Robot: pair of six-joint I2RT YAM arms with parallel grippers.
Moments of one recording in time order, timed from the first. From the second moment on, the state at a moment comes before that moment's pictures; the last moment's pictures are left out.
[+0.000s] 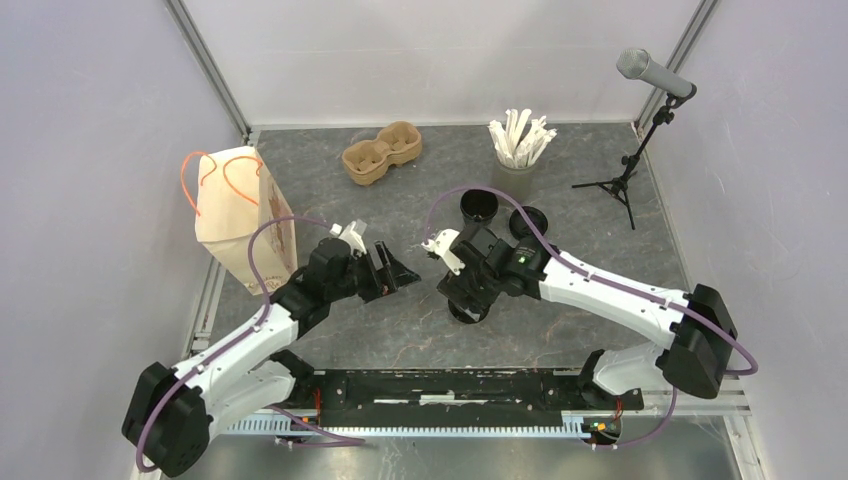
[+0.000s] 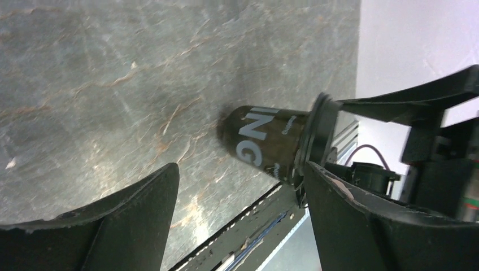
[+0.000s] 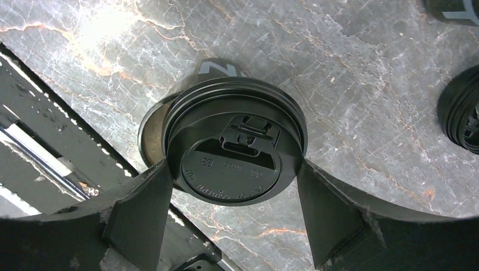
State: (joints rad) left arm -0.56 0.94 0.46 -0.08 0.29 -0.91; right arm 0.98 1.36 1.08 -0.78 0.09 -0.02
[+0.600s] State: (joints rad) left arm -0.56 1.08 0.43 0.13 0.39 -0.94; right arm 0.98 1.42 1.18 -0.85 0.06 -0.05
